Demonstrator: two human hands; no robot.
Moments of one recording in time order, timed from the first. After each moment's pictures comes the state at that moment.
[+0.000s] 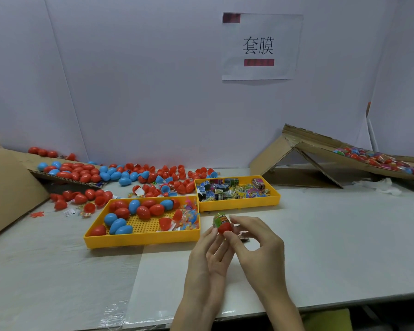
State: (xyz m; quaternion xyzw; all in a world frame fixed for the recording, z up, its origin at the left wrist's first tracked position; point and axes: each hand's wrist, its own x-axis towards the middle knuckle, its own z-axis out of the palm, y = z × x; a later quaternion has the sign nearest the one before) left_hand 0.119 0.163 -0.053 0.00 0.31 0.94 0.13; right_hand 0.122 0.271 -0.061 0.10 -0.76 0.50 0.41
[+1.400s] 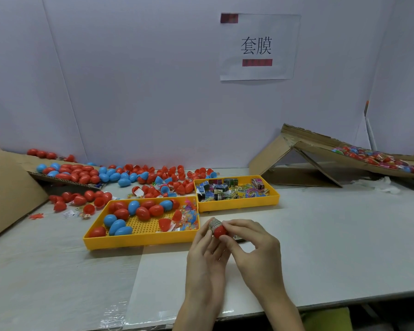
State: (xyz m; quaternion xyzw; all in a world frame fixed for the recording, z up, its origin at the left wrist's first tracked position) left_hand 0.119 0.165 -0.054 -0.02 0.27 0.96 0.09; right_hand 0.122 0.270 -0.063 0.11 -0.78 0.46 0.40
